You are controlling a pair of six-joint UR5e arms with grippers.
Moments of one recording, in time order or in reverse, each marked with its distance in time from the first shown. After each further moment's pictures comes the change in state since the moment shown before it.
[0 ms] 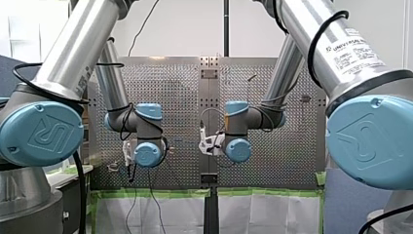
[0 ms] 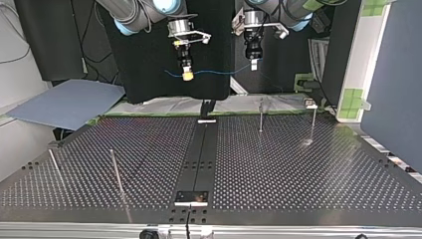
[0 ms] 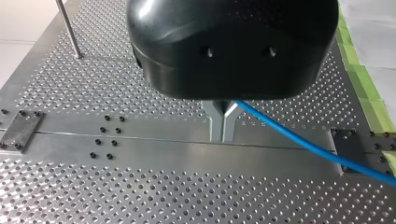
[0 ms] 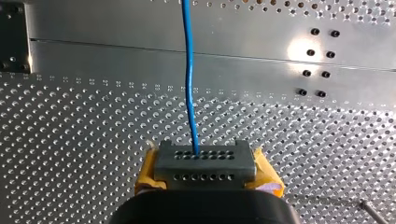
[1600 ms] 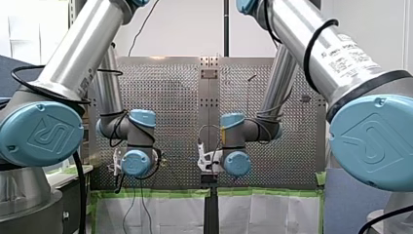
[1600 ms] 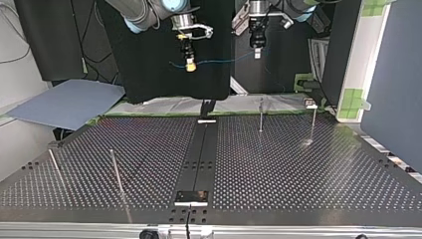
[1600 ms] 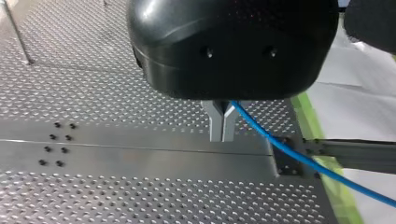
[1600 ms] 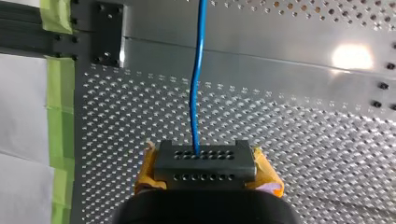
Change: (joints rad) left arm 0.003 -0.038 -0.084 0.010 0.028 0.018; right arm 0.040 0.085 -0.001 0.045 0.063 0.011
